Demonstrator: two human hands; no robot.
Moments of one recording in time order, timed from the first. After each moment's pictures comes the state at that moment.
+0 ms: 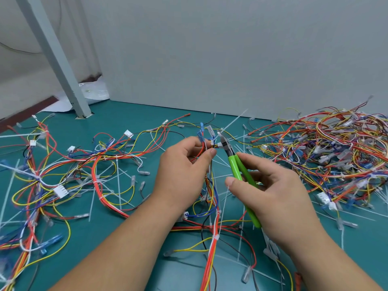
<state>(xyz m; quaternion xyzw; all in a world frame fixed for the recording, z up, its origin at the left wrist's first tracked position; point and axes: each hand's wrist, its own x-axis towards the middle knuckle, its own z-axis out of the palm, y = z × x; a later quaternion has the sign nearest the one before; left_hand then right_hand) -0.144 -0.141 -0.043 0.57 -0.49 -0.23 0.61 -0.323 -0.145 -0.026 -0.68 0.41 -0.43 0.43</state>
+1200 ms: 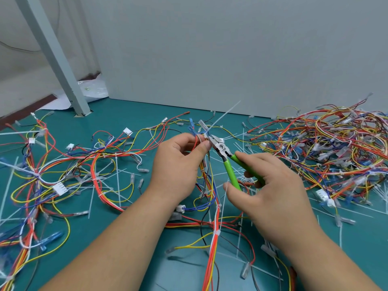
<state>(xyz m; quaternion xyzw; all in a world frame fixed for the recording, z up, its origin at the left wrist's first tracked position) -0.136 -0.147 -0.043 0.57 -0.46 -0.25 0.63 -0.327 -0.145 -0.030 -0.80 0.42 -0.38 0.19</state>
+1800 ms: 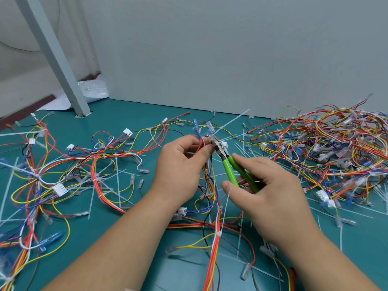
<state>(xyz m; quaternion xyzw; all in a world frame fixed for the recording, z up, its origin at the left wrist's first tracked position) -0.140 -0.145 -0.042 0.56 -0.48 -0.26 0.63 -0.325 -0.147 -0.035 -0.77 0.40 -0.41 0.27</state>
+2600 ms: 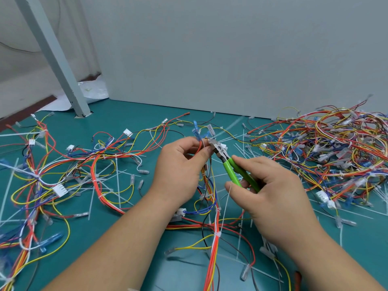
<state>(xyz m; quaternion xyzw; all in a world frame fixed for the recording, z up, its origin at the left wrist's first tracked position) -0.138 -0.145 -0.042 0.56 -0.49 -0.26 0.62 -0.326 -0.148 -0.031 -0.77 0.41 -0.40 0.28</state>
